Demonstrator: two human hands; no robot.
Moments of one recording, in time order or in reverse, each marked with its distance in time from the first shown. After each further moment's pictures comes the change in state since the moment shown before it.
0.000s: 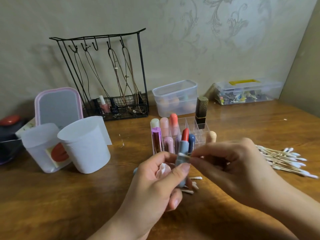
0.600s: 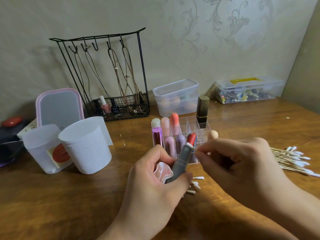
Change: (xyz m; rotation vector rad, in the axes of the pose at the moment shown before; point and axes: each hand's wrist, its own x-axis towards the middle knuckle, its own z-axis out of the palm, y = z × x) left_hand -0.002 0.000 0.000 0.571 0.262 0.332; right_hand -0.001 -0.009 -0.001 -0.180 0.086 -0.051
